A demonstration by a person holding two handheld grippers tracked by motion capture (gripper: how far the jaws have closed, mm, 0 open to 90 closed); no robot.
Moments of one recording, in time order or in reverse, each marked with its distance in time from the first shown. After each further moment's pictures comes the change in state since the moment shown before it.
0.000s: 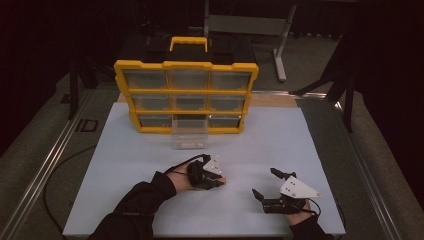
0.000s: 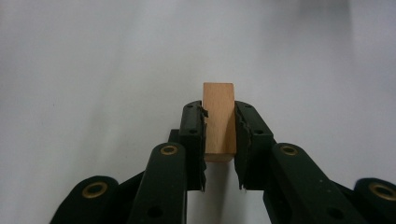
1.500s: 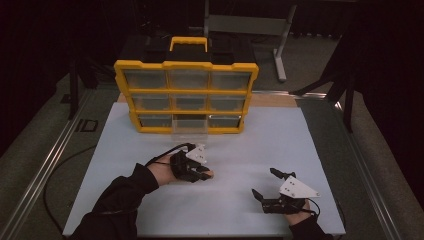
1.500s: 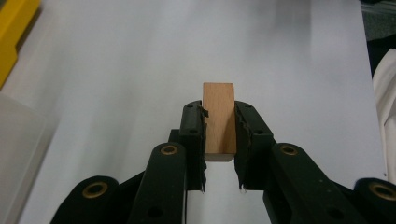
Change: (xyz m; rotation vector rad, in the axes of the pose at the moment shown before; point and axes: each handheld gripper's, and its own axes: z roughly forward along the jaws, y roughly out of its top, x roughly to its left) left arm 0.008 0.001 -0.066 0.000 -0.012 -0.035; right arm 0.001 0.001 0.001 0.001 -0.001 0.004
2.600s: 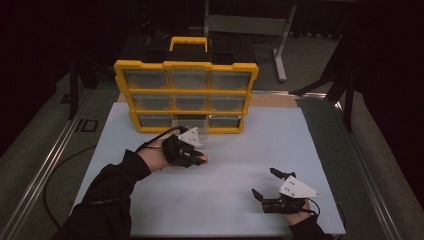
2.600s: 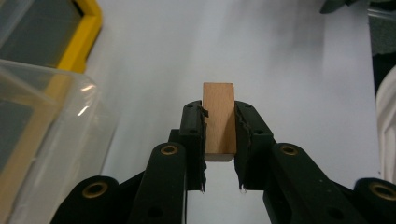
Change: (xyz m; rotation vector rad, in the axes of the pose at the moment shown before) left arm 0.021 0.018 -0.044 0.004 0.060 -0.030; right arm 0.000 0.000 0.000 0.001 0.000 0.002
